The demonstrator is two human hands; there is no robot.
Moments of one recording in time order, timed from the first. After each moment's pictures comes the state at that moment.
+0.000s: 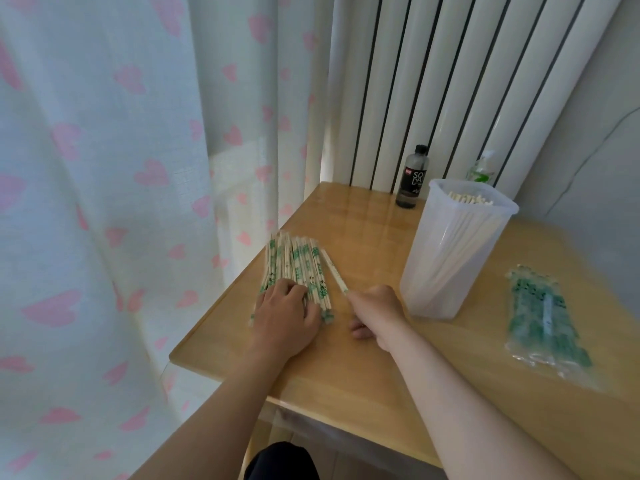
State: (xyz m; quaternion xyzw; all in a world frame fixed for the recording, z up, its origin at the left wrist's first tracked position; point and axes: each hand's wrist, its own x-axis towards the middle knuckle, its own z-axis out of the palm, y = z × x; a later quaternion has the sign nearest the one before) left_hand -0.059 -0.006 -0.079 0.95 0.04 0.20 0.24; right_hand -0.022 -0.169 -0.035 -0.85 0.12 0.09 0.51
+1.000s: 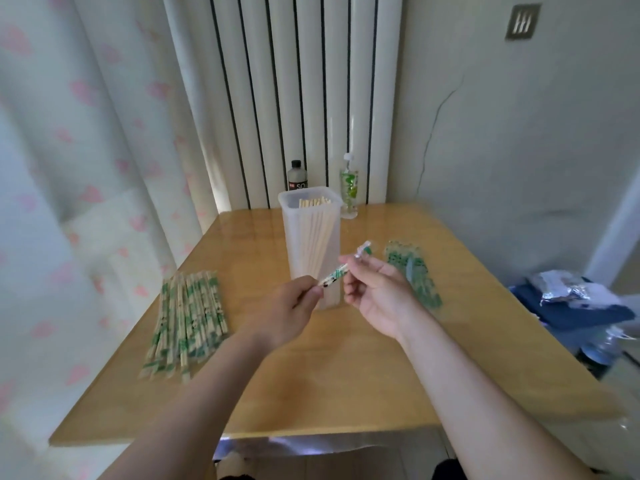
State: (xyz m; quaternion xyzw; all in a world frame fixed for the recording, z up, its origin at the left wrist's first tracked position) left_hand -0.074 -0.158 0.015 0.89 -0.27 0.09 0.36; right_hand -0.096 -0.346 0.031 -0.50 -0.01 0.02 0.86
